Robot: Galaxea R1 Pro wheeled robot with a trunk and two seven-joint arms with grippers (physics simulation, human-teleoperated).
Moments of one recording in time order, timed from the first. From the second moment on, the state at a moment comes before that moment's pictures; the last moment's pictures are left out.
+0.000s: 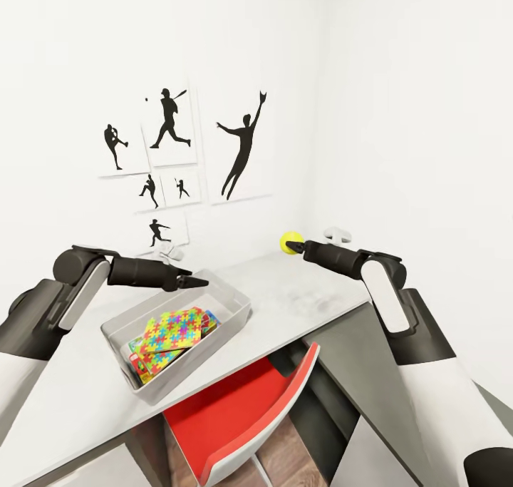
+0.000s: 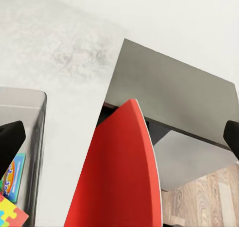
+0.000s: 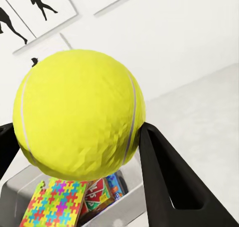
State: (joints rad) left arm -0.90 0.41 -0.32 -1.38 0.41 1.04 -0.85; right arm -0.85 -0.09 0.16 -1.37 -0.75 0.83 -0.03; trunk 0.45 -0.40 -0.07
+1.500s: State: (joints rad) left arm -0.81 0.49 -0.22 -1.38 0.41 1.04 -0.86; right arm -0.84 -0.05 0.16 -1.38 -0.74 0.83 -0.02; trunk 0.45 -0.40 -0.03
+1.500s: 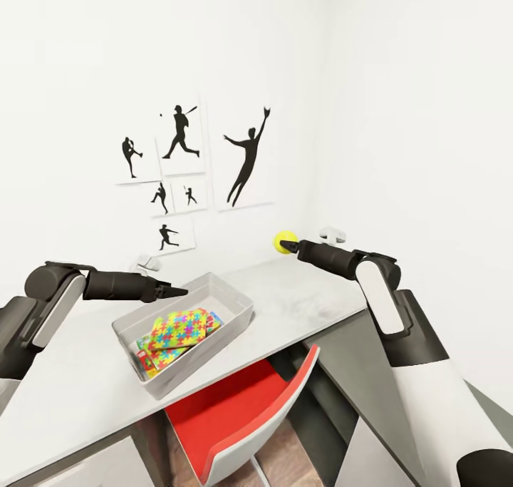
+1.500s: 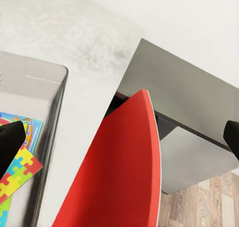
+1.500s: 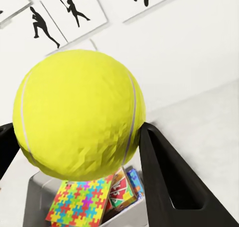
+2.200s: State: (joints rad) left arm -0.81 0.49 -0.22 -1.38 0.41 1.04 -0.86; right arm -0.84 -0.05 0.17 -1.38 -0.74 0.83 -0.02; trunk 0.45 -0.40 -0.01
